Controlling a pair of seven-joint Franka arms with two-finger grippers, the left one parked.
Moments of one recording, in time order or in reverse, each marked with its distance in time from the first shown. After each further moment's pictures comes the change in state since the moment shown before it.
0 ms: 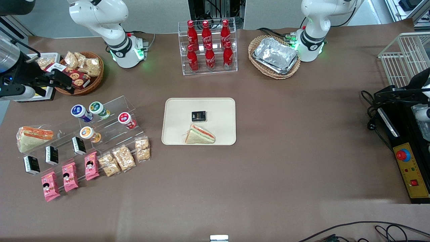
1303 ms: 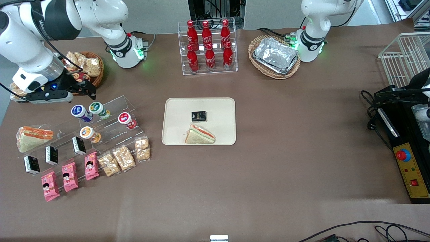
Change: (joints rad) arm 0.004 -0.231 0.000 -0.598 -0.062 0.441 -0.018
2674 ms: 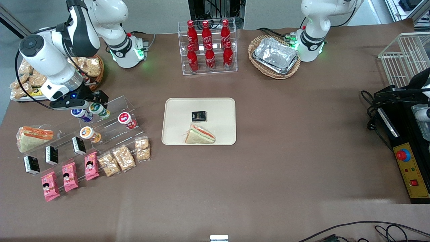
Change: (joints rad) arm -0.016 -0.004 -0.014 -0.293 -0.004 0.344 -0.002
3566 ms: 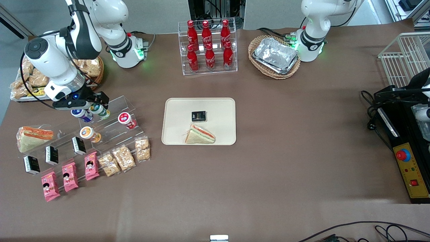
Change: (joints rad) arm -0.007 0.000 -0.022 -0.072 0.000 0.078 -0.003
